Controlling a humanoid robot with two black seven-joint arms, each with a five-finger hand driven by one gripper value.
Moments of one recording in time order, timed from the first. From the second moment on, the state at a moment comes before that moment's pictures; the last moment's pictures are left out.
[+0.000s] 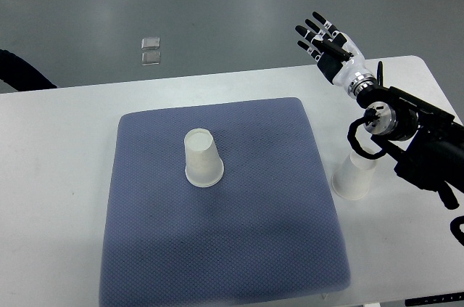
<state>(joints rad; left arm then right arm) -0.05 0.00 -0.08 -0.15 0.12 0.07 0.14 0.87 -0.18 0.54 0.63 0.12 0.12 0.35</state>
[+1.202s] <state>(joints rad) -0.05 0.00 -0.07 -0.15 0.12 0.06 0.14 0.87 -0.18 0.54 0.62 0.12 0.11 0.35</state>
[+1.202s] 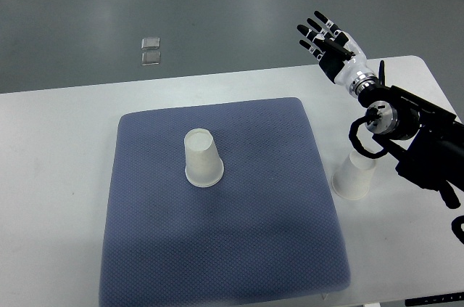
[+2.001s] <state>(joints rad) -0.05 0.00 -0.07 -0.15 0.12 0.06 0.14 0.94 -0.26 0.51 0.65 0.05 0.12 0.34</state>
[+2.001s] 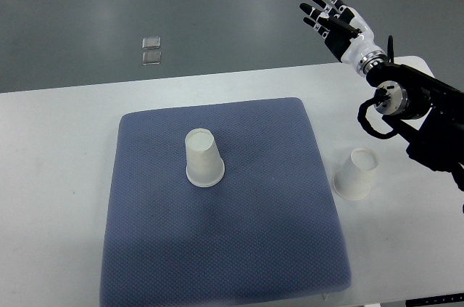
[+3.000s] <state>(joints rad) -0.05 0.00 -0.07 -0.15 0.12 0.06 0.14 0.95 -0.89 0.37 1.18 -1.22 0.48 0.36</state>
